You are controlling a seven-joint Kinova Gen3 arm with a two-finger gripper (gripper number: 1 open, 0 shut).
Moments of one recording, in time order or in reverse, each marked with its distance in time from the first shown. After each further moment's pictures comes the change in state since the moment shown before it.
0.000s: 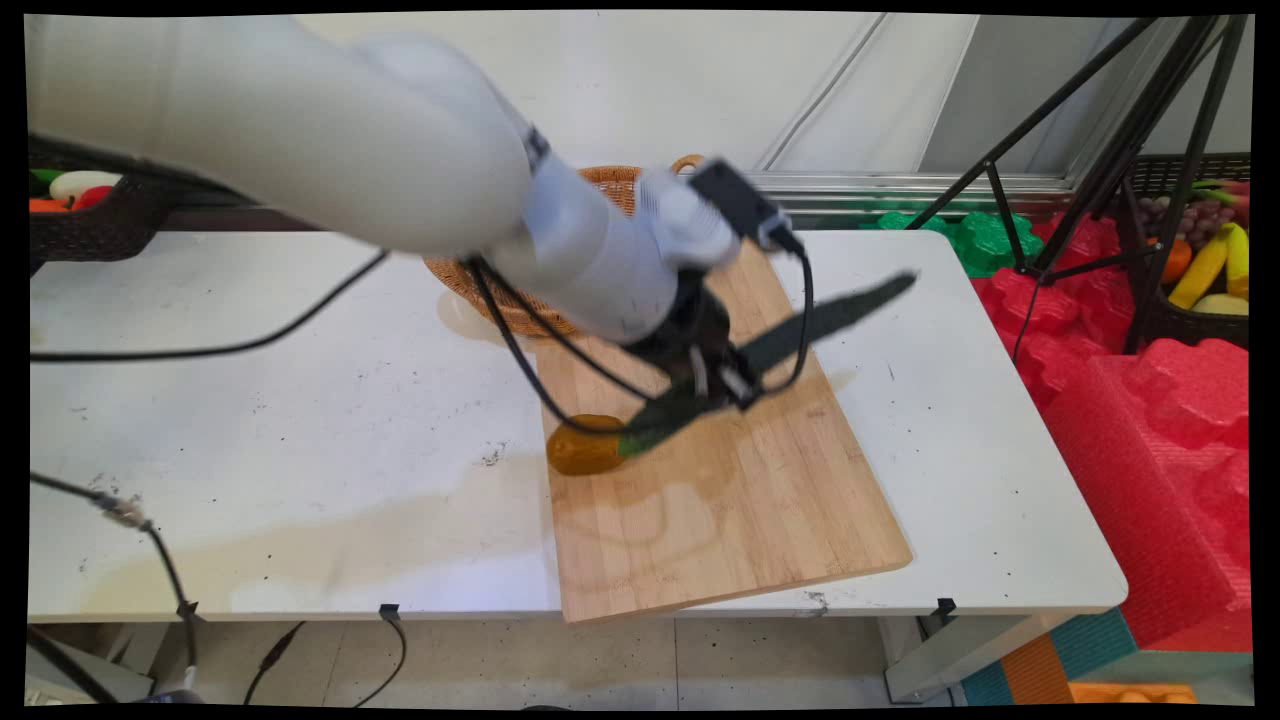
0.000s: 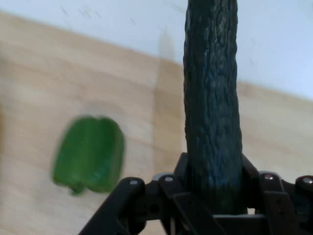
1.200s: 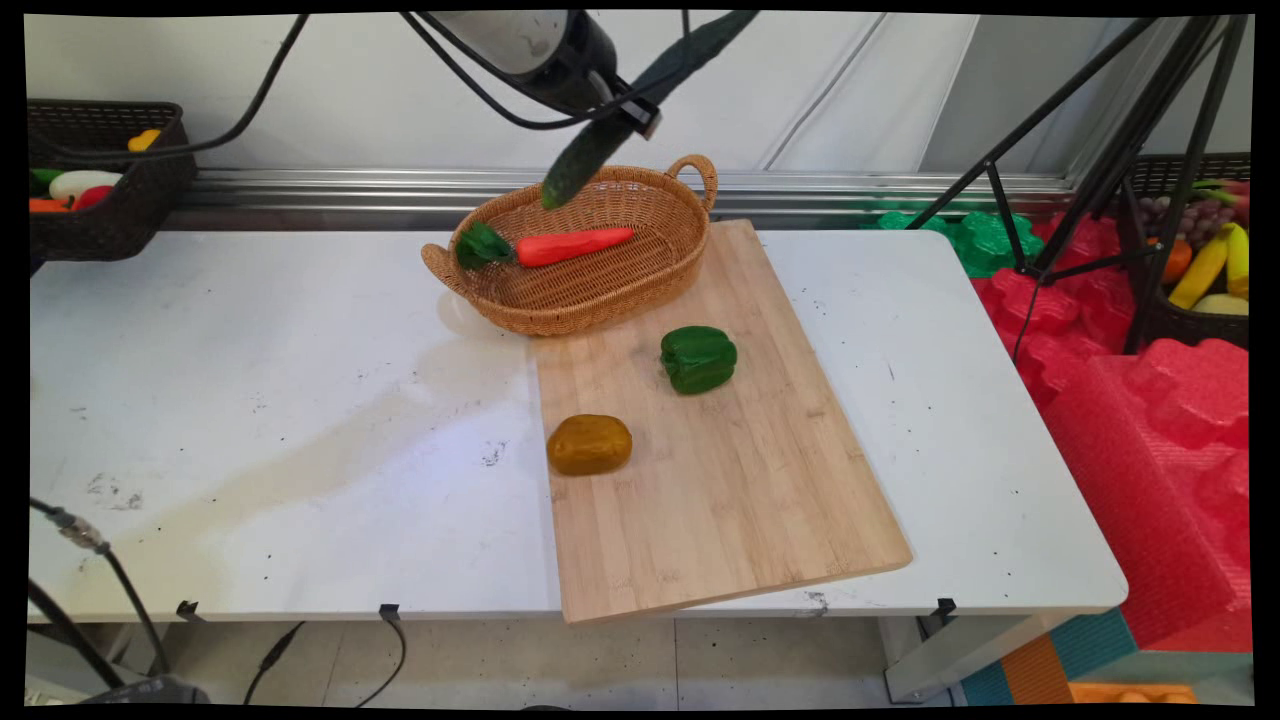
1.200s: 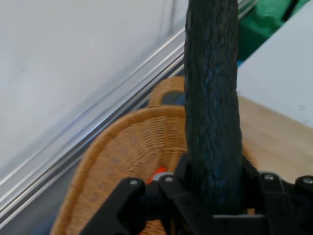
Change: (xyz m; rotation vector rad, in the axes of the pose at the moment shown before) arm 0.066 -0.179 -0.057 0.347 0.128 -0.133
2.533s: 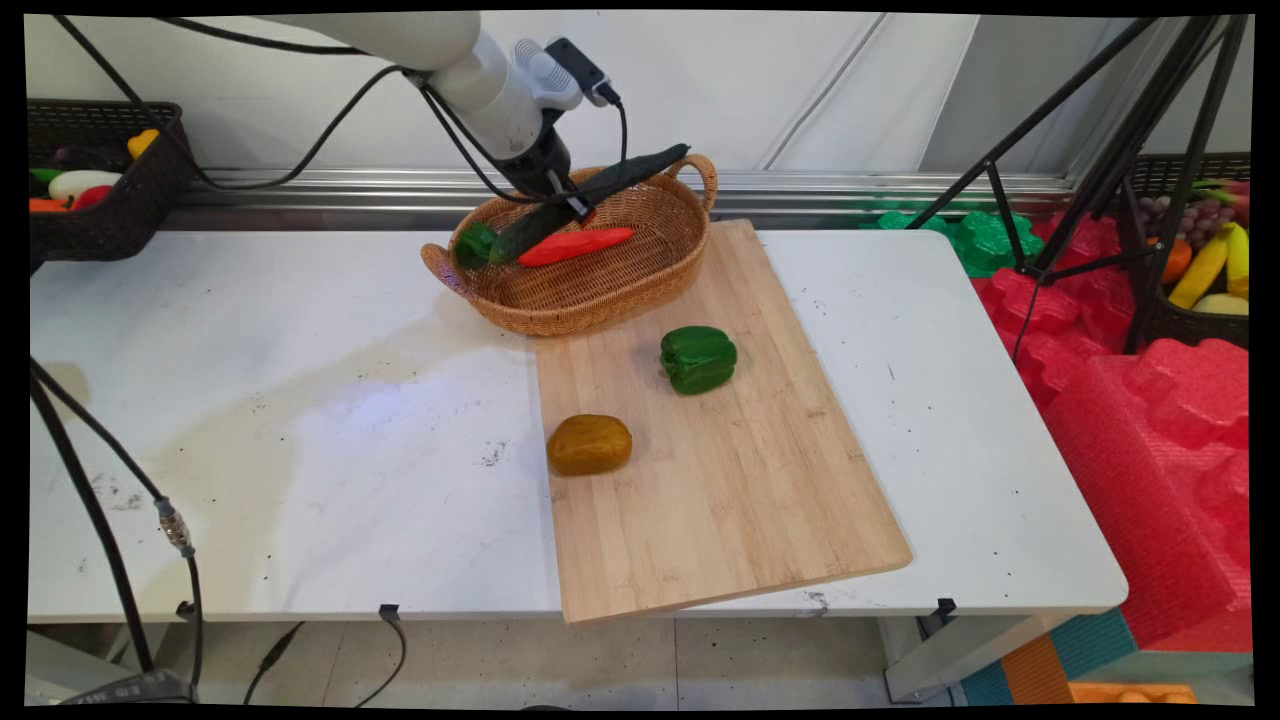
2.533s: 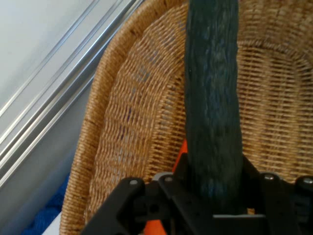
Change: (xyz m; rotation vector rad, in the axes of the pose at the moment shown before) arm -0.061 -0.068 0.135 -0.014 -0.252 0.114
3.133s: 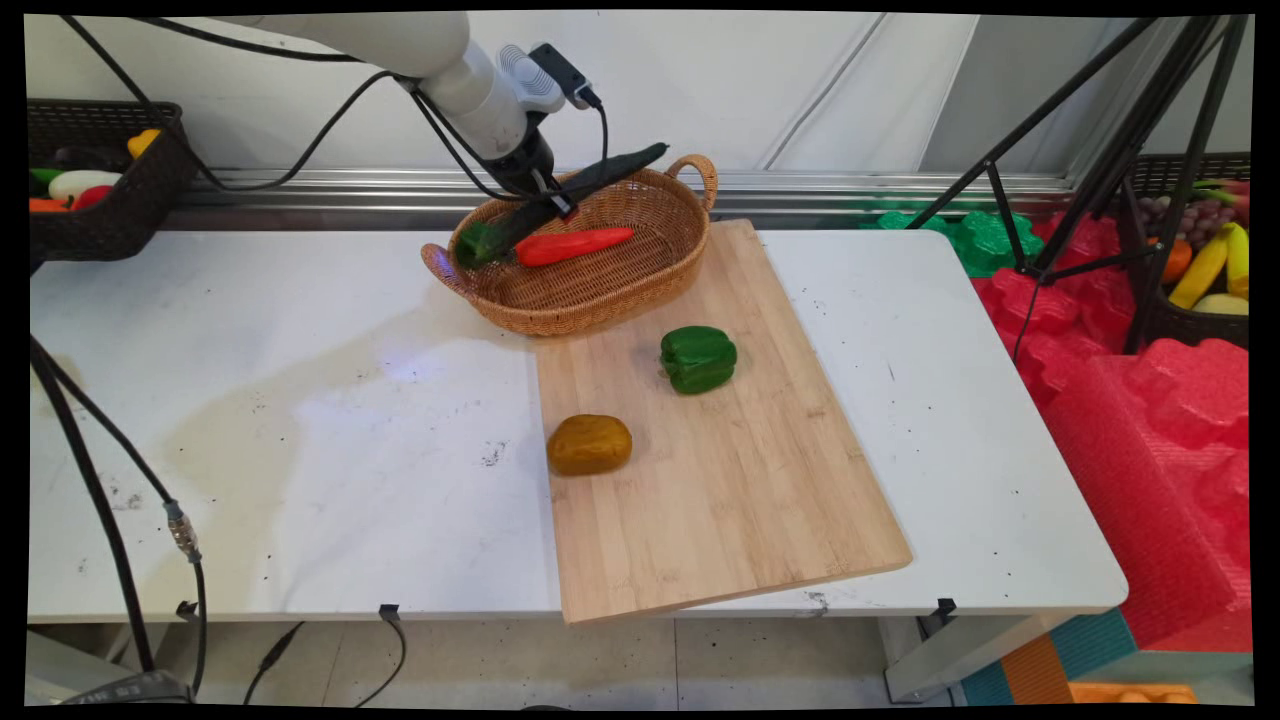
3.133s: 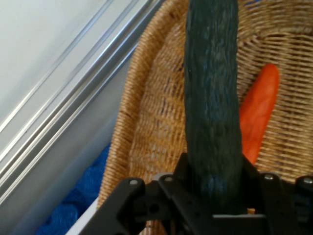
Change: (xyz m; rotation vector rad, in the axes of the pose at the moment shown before) arm -0.009 -0.027 0.022 0.026 -0.012 -0.008
